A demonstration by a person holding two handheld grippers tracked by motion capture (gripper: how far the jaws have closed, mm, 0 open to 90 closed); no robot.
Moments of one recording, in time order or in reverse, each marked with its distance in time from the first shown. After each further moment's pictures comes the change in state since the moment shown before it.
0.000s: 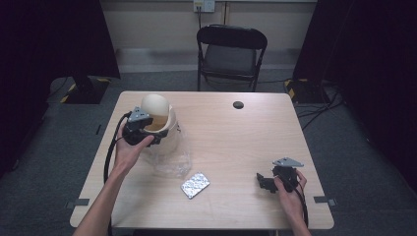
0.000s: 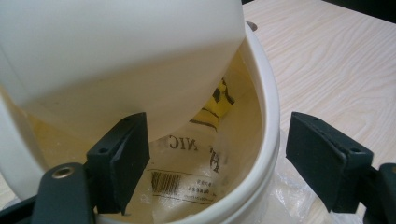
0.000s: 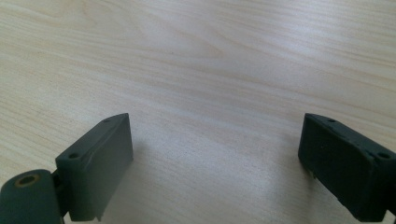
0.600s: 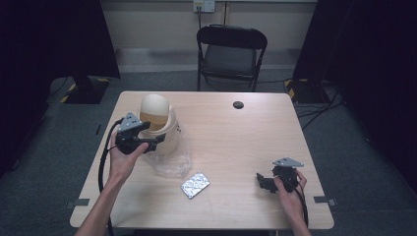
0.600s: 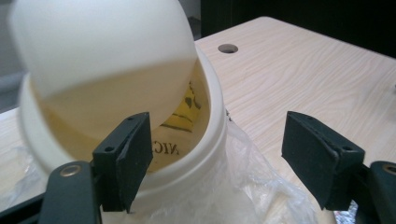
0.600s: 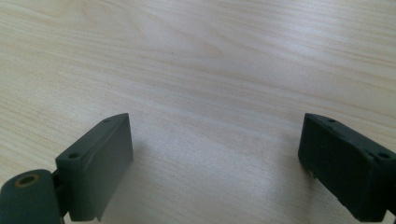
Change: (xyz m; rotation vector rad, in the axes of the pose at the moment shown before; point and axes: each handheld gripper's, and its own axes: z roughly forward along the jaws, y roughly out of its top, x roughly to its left) left arm -0.020 -0.008 -0.041 -0.100 -0.016 0.002; right arm 0.000 0.000 0.000 0.000 0.000 0.000
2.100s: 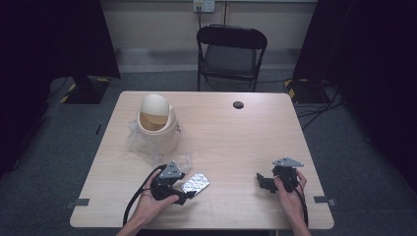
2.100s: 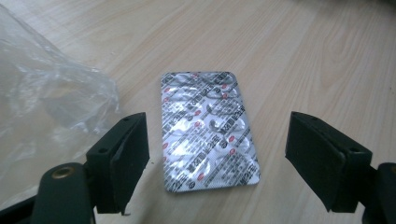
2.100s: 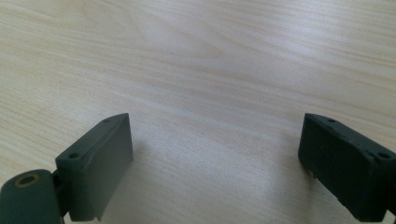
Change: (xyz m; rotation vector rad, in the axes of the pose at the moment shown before) left arm -0.117 -0.084 0.051 0.281 -0.330 0.062; right arm 0.000 0.000 0.000 0.000 0.000 0.000
